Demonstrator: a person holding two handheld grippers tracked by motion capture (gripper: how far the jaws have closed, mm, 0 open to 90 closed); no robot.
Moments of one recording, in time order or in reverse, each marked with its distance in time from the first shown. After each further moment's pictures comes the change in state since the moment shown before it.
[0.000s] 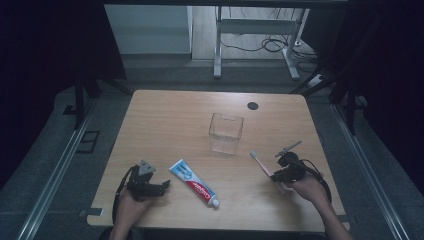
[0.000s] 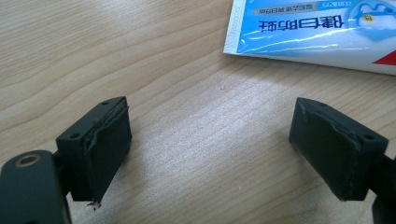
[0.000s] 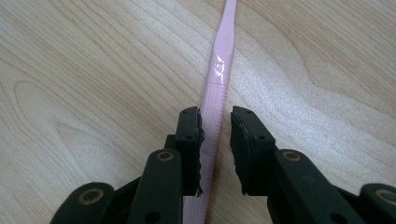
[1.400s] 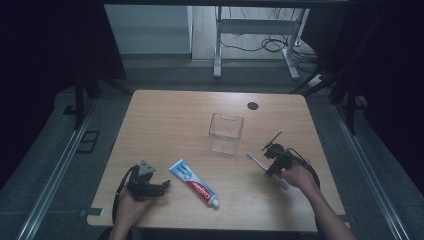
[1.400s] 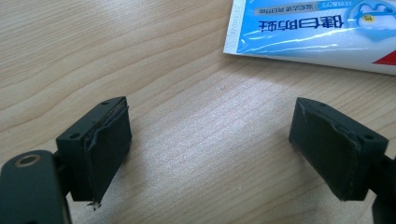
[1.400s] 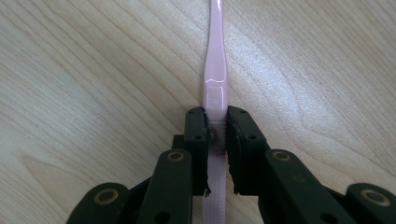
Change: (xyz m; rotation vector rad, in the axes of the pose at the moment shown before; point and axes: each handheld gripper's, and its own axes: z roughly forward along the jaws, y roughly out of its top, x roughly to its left) left arm 0.000 0.000 0.000 0.001 0.000 0.000; right arm 0.003 0.044 0.018 0.179 -0.069 -0.041
